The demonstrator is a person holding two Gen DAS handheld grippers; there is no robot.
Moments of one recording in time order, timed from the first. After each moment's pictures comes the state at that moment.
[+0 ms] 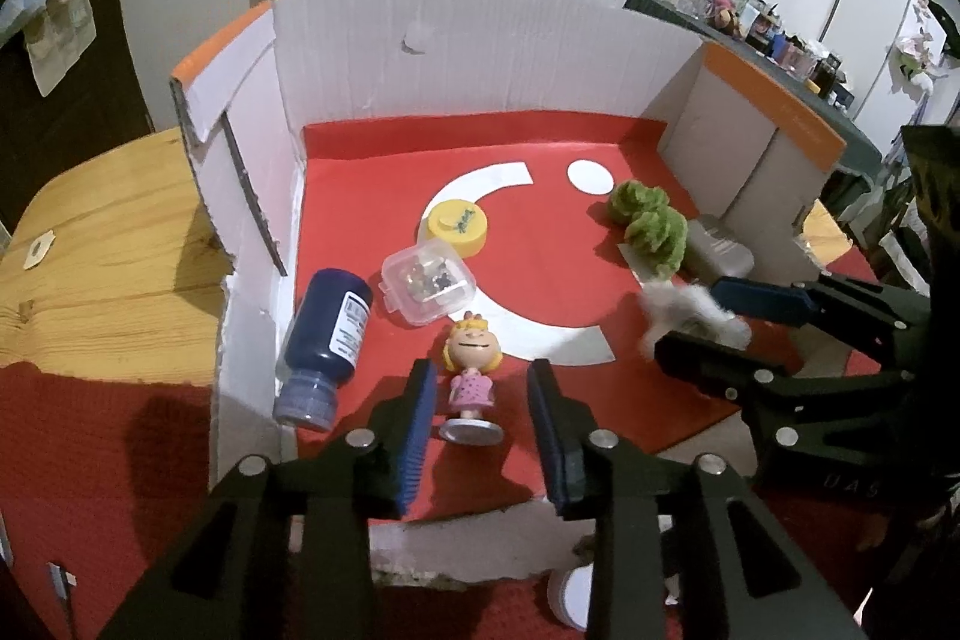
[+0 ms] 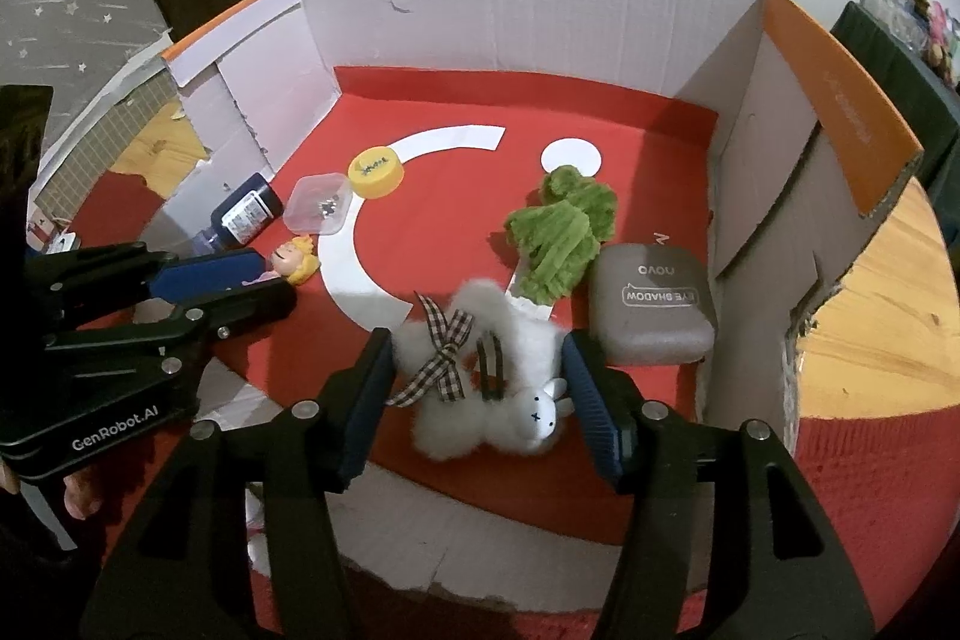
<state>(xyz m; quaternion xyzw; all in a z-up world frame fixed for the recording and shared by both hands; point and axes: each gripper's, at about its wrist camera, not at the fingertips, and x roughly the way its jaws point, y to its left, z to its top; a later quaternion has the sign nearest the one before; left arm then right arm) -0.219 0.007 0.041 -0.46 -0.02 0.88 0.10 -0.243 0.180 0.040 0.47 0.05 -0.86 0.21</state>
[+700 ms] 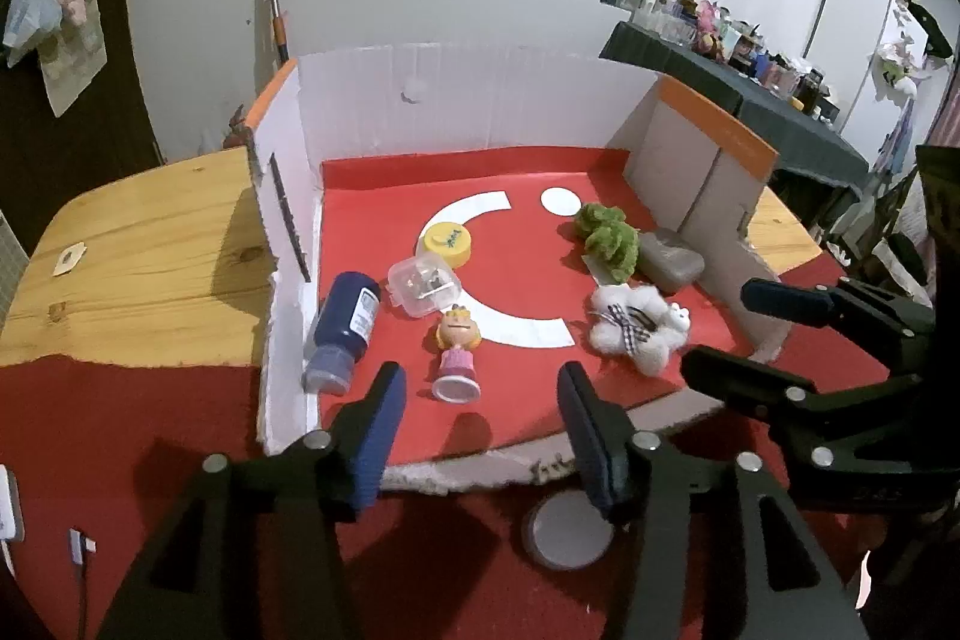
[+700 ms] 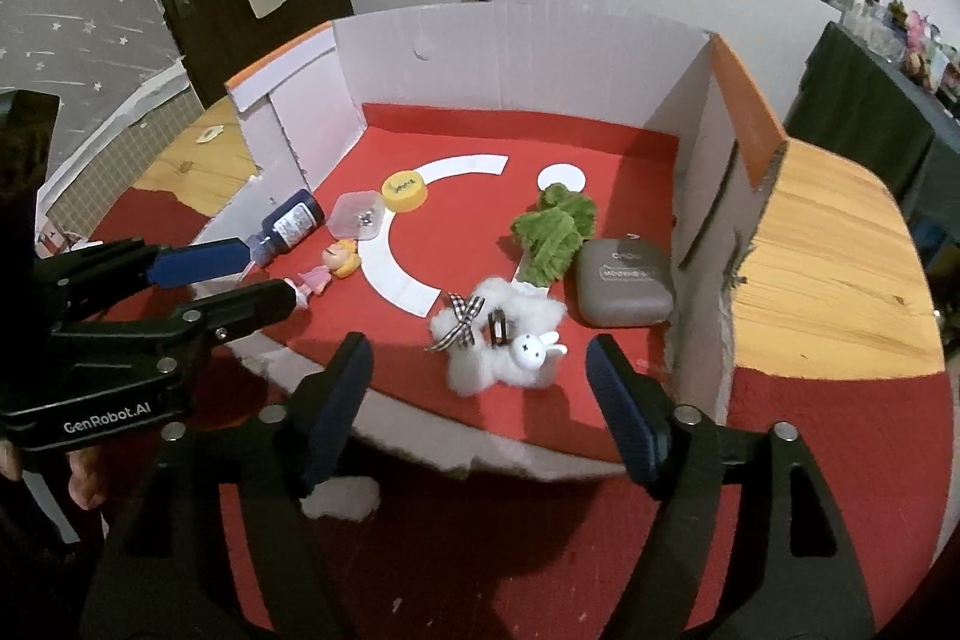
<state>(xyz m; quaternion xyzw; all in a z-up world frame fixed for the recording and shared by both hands) -0.180 0.007 0.066 -0.42 -0.01 0.90 0.10 -0.203 0.185 0.070 0.42 0.04 -0.88 0.20</state>
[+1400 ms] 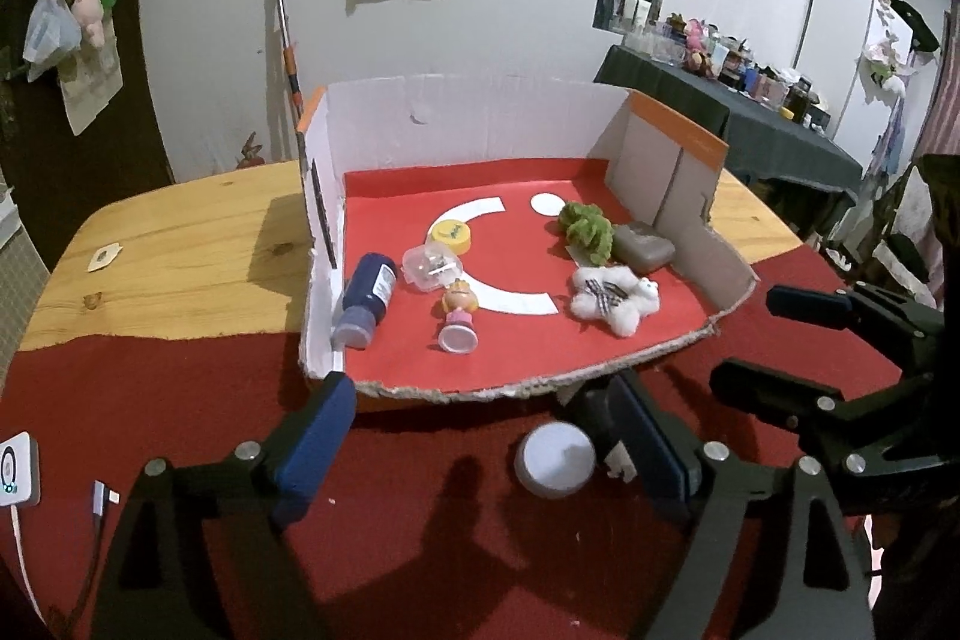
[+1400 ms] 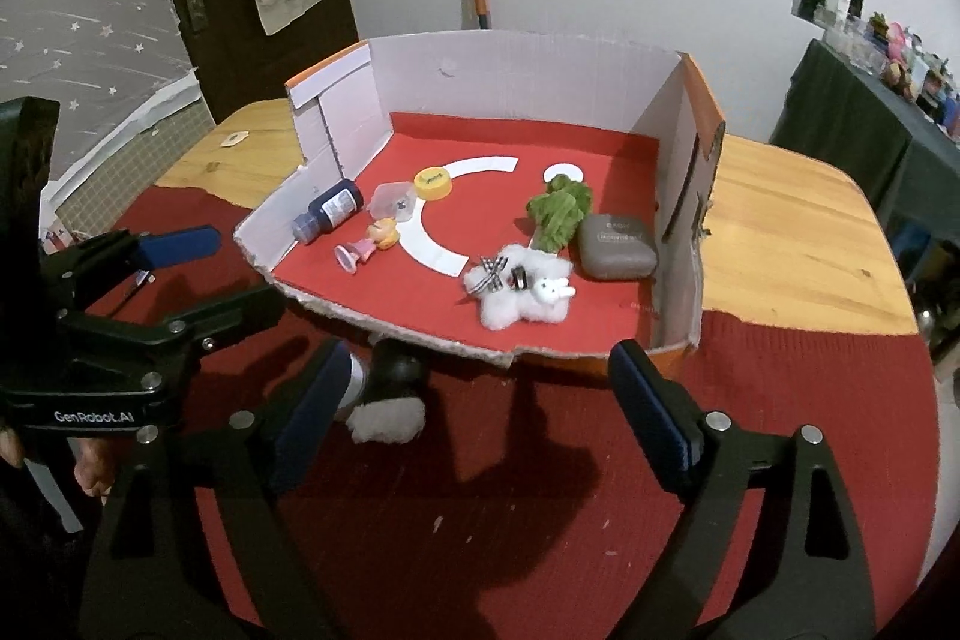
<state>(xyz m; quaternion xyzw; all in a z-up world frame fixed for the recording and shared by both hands) -0.128 0.003 0.078 -0.38 0.00 0.92 0.10 -0.148 0.190 0.082 0.40 0.04 -0.90 0.19</state>
